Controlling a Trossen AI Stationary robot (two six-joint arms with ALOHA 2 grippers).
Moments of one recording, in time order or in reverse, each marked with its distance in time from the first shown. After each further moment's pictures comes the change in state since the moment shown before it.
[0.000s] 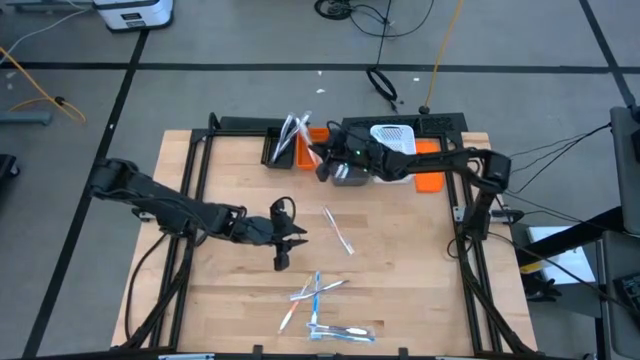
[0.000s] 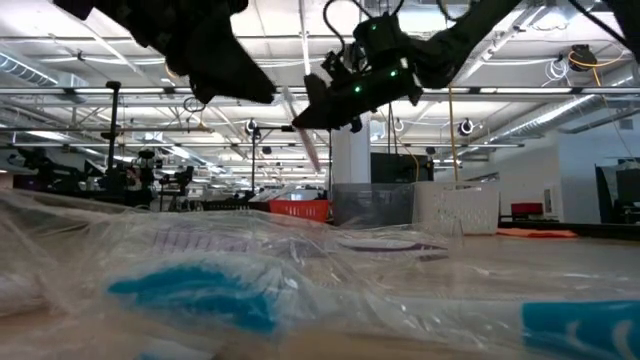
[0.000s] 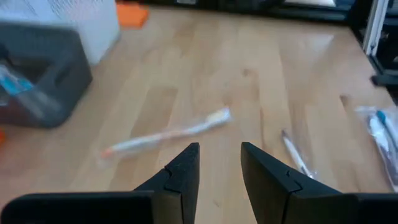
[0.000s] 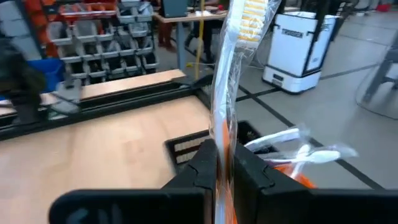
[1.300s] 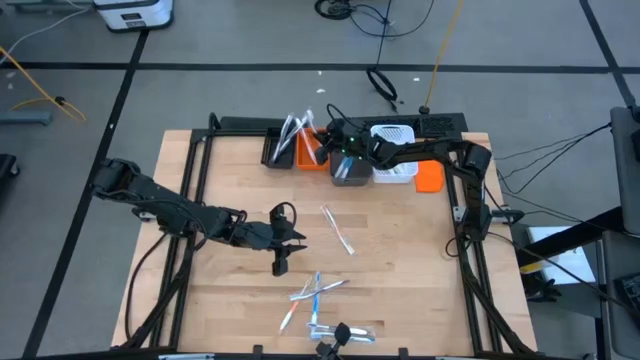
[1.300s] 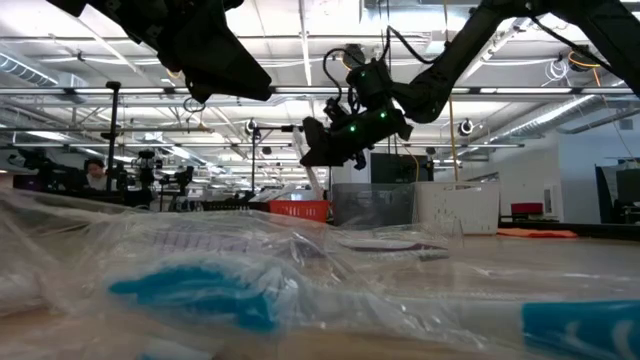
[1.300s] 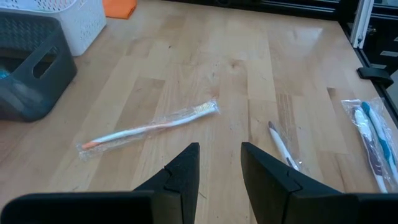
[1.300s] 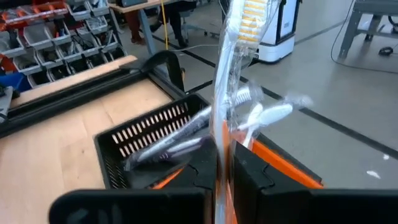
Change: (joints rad) left arm -0.035 0.010 -0.001 0.000 0.005 -0.027; right arm -0.131 0.175 0.061 0.046 -0.023 0.132
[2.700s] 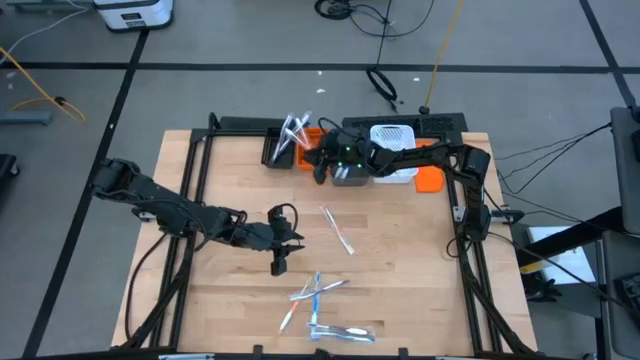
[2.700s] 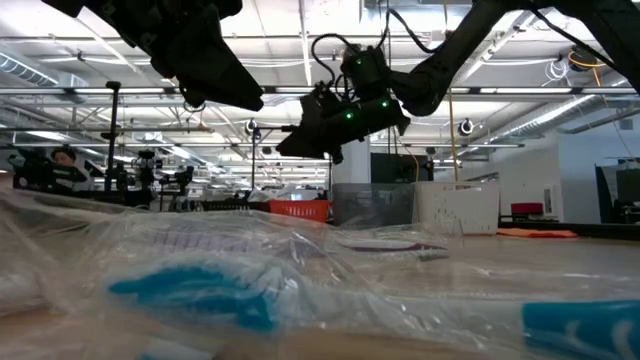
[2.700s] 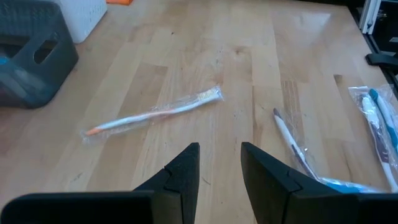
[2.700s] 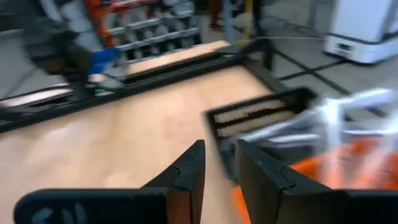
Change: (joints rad) left arm -0.001 -0.001 0.000 -0.051 0.002 -0.016; right arm 0.076 -0.011 -0.002 0.000 -0.262 -0.038
